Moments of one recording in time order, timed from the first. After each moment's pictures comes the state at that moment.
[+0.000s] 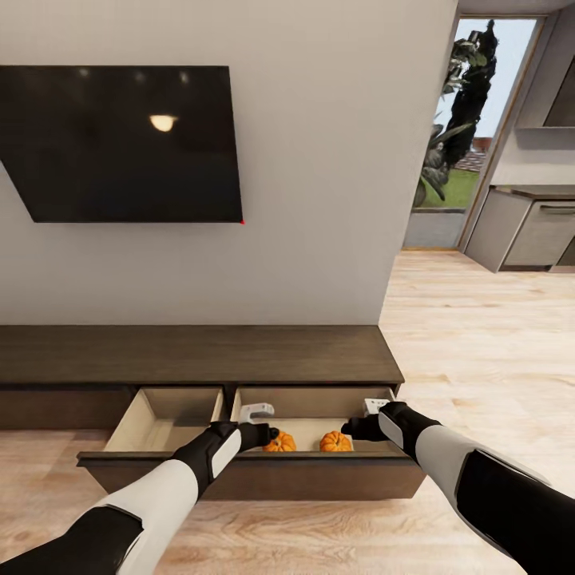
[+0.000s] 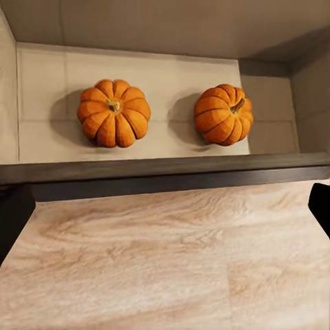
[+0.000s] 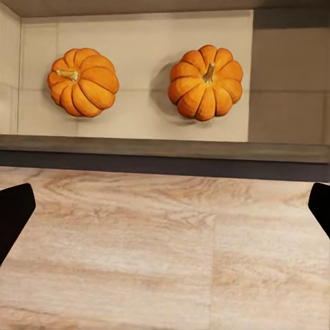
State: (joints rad) left arm -0.84 -0.16 -0.23 -0.26 0.35 0.34 -0.03; right arm -1.02 0.00 1.11 -0.01 -1.13 0.41 0.14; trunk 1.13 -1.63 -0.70
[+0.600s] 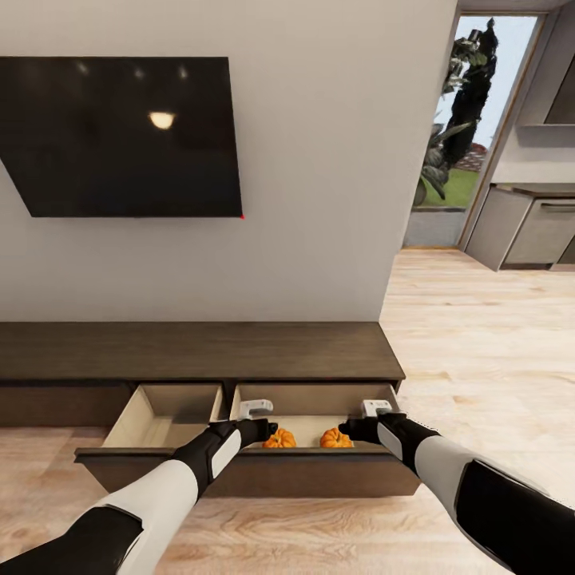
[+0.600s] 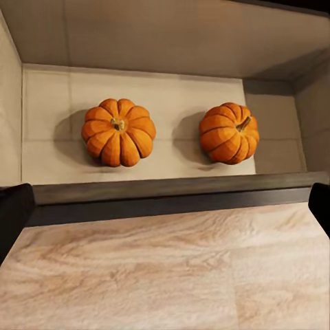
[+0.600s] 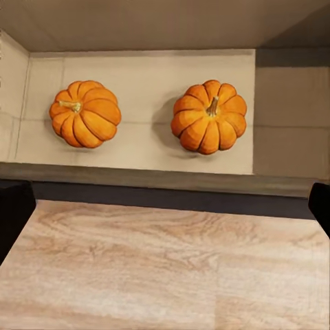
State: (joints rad) left arm -0.84 -0.16 -0.23 -0.26 0.35 0.27 -0.02; right arm -0.98 0.01 1.11 -0.01 -1.13 0.24 0.15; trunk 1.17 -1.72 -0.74
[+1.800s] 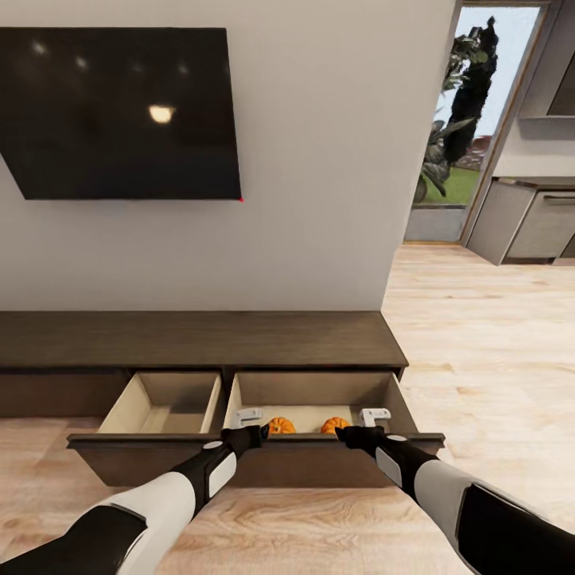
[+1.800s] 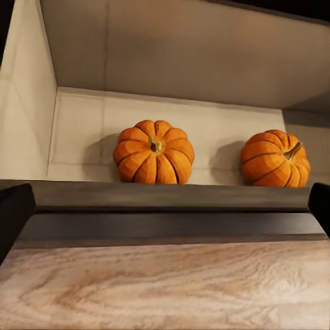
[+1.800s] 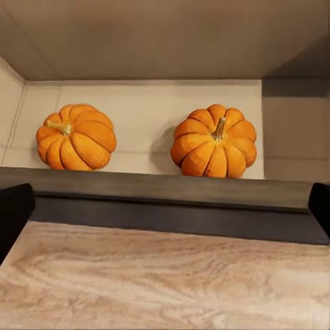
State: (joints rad) left arm -0.84 -0.16 -0.23 -0.09 0.34 -0.08 -0.02; right arm -0.89 0.02 1.11 -0.01 -1.13 -0.05 0.14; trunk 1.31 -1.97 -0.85
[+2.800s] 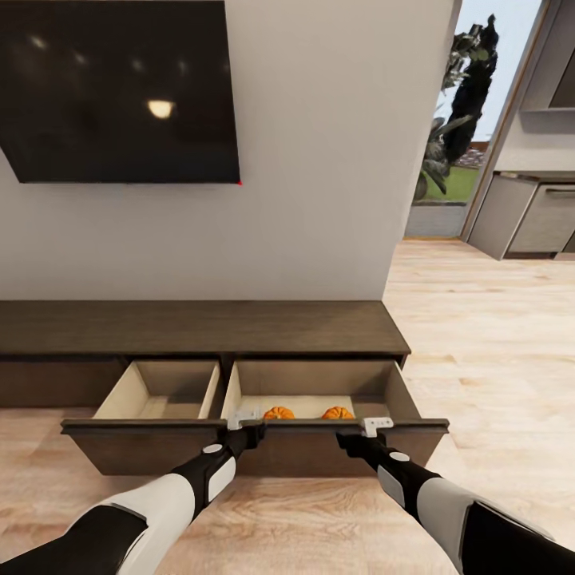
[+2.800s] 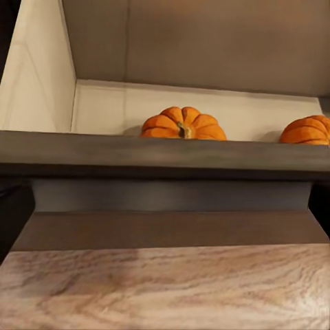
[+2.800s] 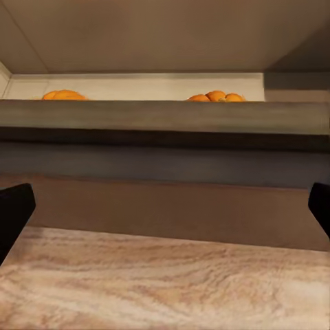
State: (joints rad) left arm -0.84 -0.17 -0.23 -0.06 0.29 -0.15 0.03; right arm -0.83 0.02 1.11 -0.01 -1.13 -0.20 0.14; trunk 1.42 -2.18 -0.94
